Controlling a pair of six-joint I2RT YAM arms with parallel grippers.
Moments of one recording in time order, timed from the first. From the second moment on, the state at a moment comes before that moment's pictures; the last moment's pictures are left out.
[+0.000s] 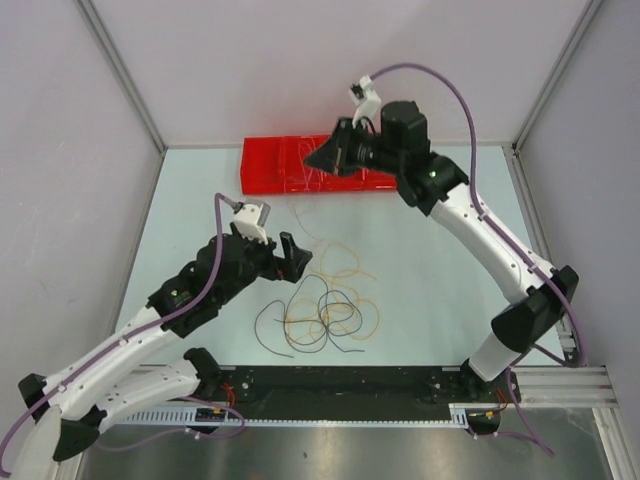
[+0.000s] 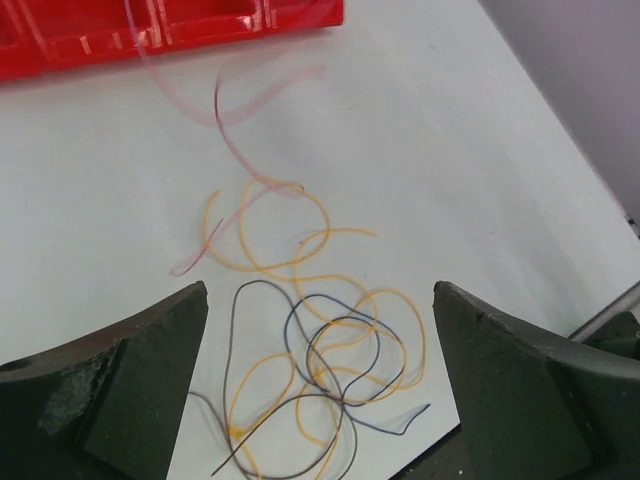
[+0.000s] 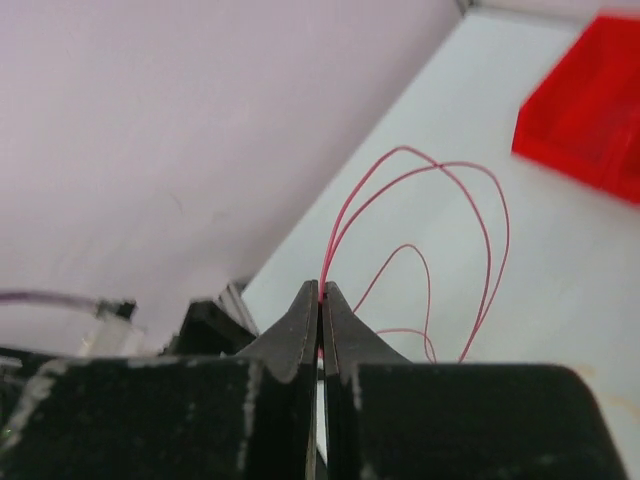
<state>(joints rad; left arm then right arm) -0.83 0.81 0.85 -0.35 -0.20 -0.42 0.65 1.61 1.75 -0.31 -0.42 0.60</state>
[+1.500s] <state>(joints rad) -0.83 0.58 0.84 -0.80 -0.53 -0.47 0.34 2.27 2.58 0.09 -0.30 0.44</state>
